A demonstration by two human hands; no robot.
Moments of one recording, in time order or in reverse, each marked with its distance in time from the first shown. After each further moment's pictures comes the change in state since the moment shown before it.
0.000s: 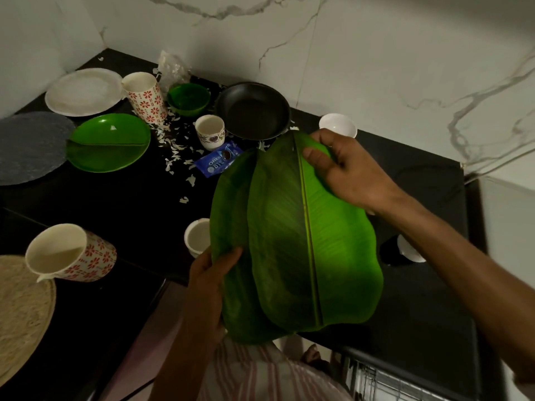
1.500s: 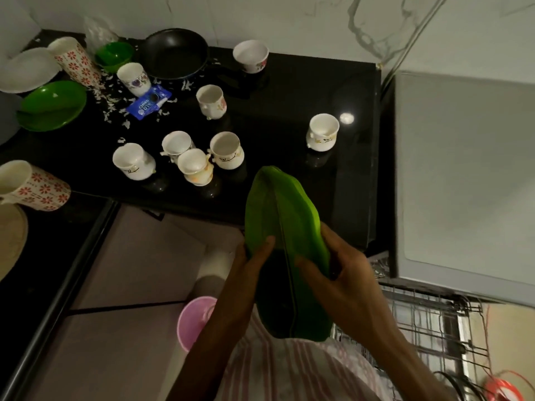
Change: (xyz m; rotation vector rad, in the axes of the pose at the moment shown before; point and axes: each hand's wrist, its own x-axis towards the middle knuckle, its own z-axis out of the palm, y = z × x) left_hand -0.168 -0.204 0.041 0.506 -0.199 -0.188; right_hand -0.398 0.018 -0.014 0.306 0.141 0.494
